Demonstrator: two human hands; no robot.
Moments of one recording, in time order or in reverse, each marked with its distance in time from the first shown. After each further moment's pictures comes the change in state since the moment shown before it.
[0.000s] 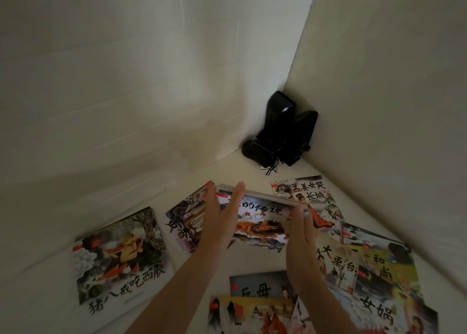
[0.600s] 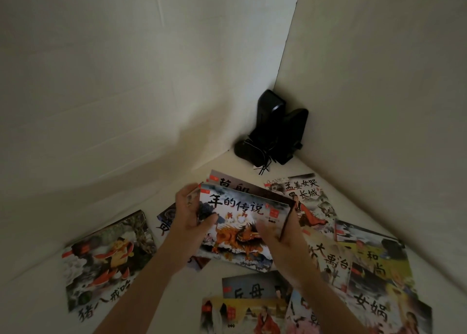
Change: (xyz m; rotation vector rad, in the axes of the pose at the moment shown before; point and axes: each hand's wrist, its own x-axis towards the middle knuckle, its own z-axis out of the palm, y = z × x) left_hand 0.012 -0.028 -0.048 -0.029 -0.207 0.233; right_hand 0.001 -0.005 -0.014 -0.161 -0.209 -0.117
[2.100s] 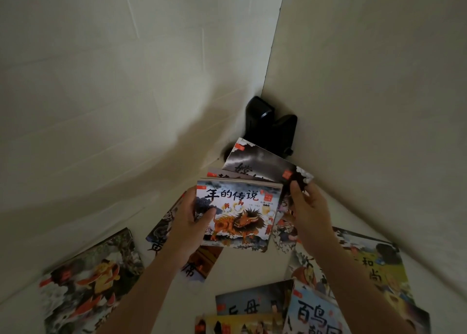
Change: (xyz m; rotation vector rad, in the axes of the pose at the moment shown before) left_hand 0.039 0.010 0.018 0.217 0.017 0.041; right_hand 0.064 -0.031 -0.041 0.208 0.295 0.152
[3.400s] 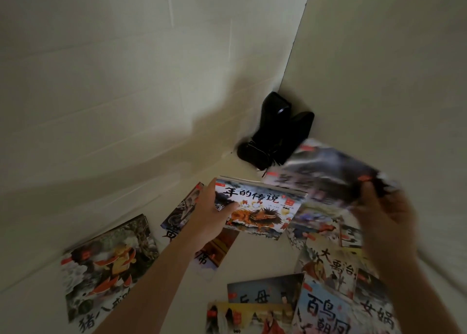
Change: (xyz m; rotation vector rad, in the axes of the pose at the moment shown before) left_hand -0.003 0.018 0.002 0.155 -0.022 -0.053; right_hand -0.028 -0.028 -0.064 -0.029 0.130 -0.368
